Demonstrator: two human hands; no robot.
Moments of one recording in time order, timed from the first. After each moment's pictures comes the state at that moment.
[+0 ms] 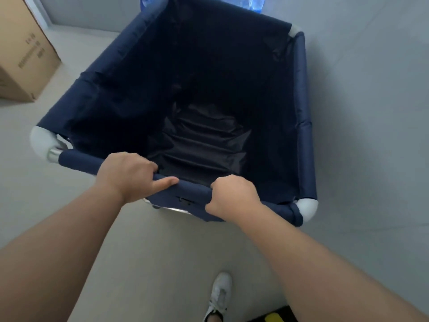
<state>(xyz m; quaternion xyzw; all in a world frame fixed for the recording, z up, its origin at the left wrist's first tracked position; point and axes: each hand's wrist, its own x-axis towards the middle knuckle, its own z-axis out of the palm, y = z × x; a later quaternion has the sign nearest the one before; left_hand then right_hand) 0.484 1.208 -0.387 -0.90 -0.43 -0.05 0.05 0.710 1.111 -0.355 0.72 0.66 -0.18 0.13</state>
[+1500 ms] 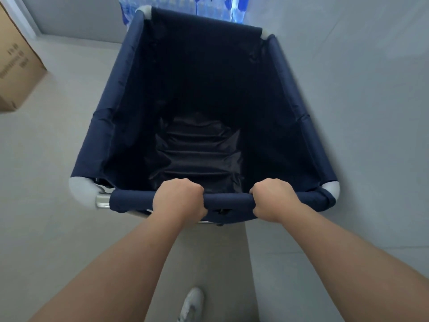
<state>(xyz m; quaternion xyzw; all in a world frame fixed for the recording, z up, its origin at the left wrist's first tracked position) 0.730 1.143 -0.350 -0.88 -0.46 0.07 -0.08 0.952 1.092 -0.312 0.69 0.68 -0.11 0.24</state>
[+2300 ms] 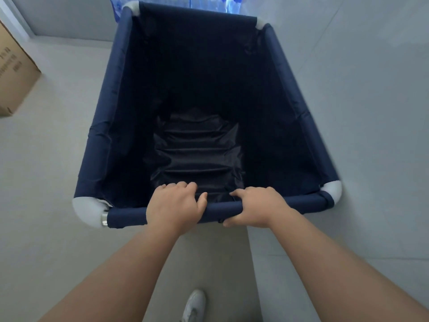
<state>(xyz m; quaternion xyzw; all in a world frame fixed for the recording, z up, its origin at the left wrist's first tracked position) 0.747 1.149 -0.374 -0.85 -0.52 0.00 -0.09 0.963 1.108 -0.350 0.69 0.66 -0.23 0.20</state>
